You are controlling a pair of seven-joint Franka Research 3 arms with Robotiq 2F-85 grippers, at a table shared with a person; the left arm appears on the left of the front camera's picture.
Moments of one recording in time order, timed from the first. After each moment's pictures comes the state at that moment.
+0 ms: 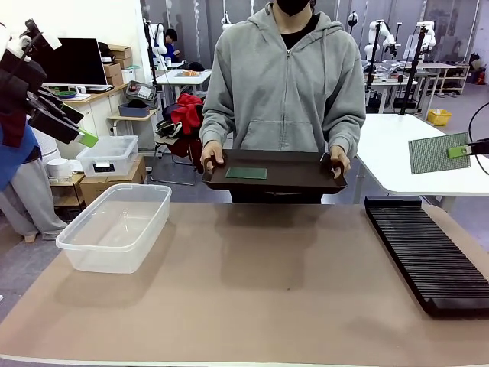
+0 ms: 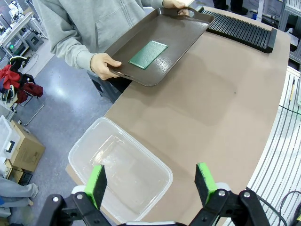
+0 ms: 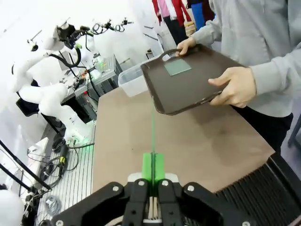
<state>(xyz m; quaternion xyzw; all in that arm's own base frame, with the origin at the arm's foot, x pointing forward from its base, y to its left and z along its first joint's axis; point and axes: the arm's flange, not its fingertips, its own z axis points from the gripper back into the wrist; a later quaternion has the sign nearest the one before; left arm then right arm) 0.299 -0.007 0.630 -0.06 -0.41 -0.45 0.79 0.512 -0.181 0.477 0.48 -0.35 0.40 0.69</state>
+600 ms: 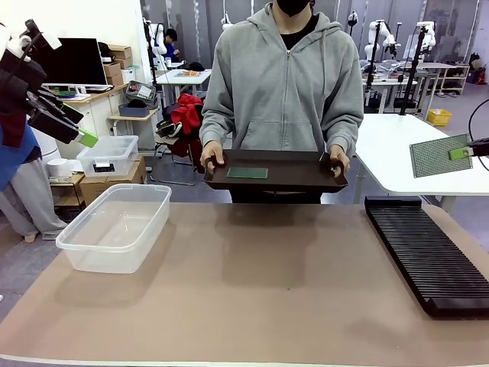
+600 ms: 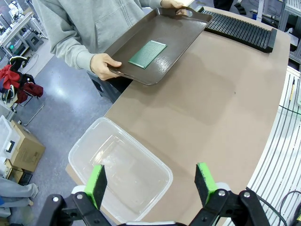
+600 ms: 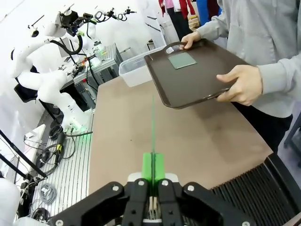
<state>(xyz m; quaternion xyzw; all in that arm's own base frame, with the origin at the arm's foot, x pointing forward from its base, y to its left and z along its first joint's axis) 0.299 -0.007 0.630 -0.06 -0.41 -0.45 0.79 0.512 -0.179 0.481 0.46 -0.34 0.43 0.69</state>
